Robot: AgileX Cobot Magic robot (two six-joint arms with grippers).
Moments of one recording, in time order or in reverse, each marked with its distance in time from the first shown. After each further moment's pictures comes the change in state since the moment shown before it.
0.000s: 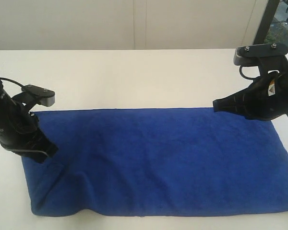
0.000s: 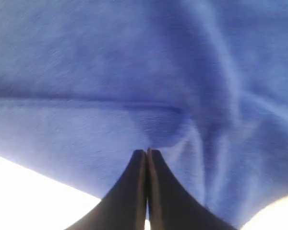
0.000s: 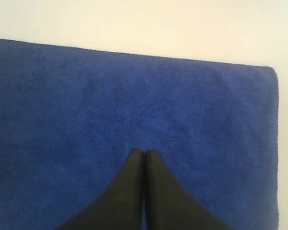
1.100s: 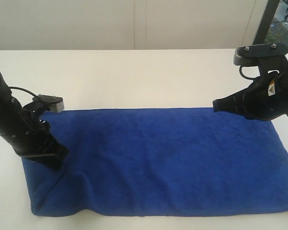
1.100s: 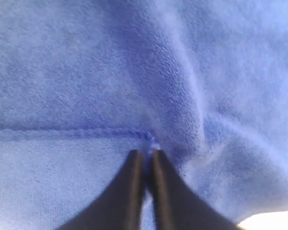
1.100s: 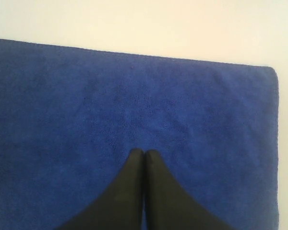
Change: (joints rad) left arm 0.015 0.088 0.002 -0.236 0.001 0.191; right arm 0.000 0.000 0.000 0.000 0.000 0.000
